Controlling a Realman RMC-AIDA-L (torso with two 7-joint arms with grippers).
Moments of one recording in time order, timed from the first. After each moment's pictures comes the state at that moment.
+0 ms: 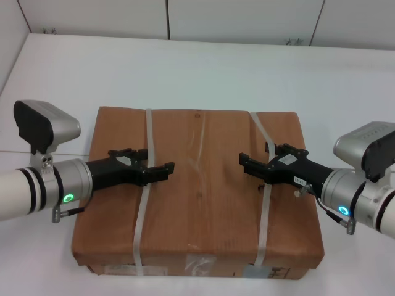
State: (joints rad) left arm -0.67 -2.04 2.85 -0.06 -0.38 0.97 -1.09; right arm 0.65 2.08 0.19 0.17 -2.37 -0.79 0.80
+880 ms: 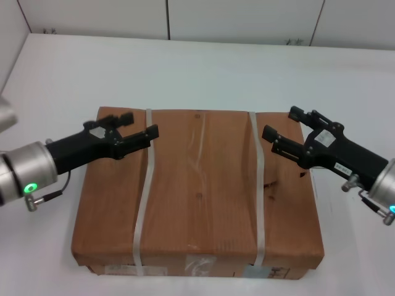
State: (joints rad) left arm -0.60 -2.00 2.86 -0.14 -0.58 1.31 -1.03; right arm 0.57 2.07 0.22 -0.05 -2.40 -1.33 0.78
